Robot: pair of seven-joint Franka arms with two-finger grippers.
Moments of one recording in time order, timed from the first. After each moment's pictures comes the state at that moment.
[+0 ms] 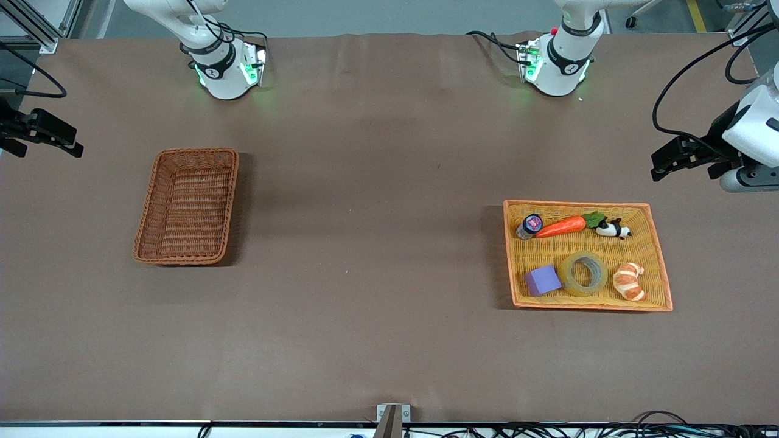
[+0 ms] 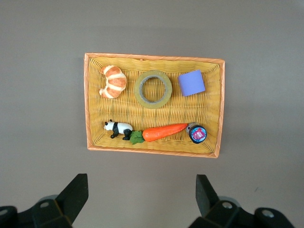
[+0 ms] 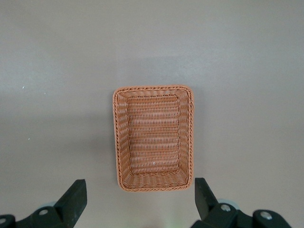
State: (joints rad) left arm 0.07 0.05 -0.17 -1.51 0.04 1.58 -0.11; right arm 0.00 -0.01 -0.04 -1.50 0.00 1.47 -0.02
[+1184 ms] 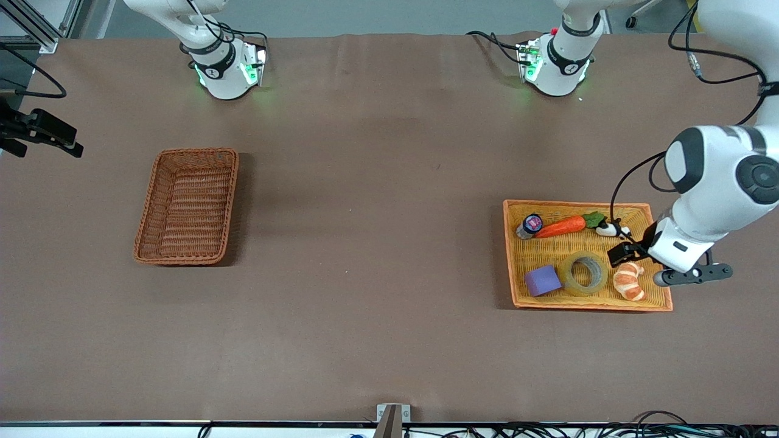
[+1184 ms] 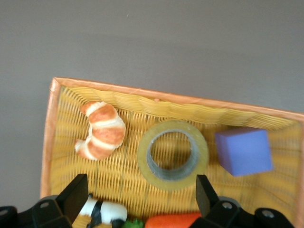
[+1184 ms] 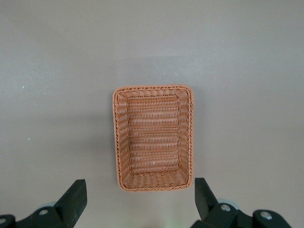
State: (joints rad) left arm 0.14 0.34 -0.16 -1.88 0.10 2.33 -0.18; right arm 0.00 -0.01 -0.04 -1.50 0.00 1.47 -0.02
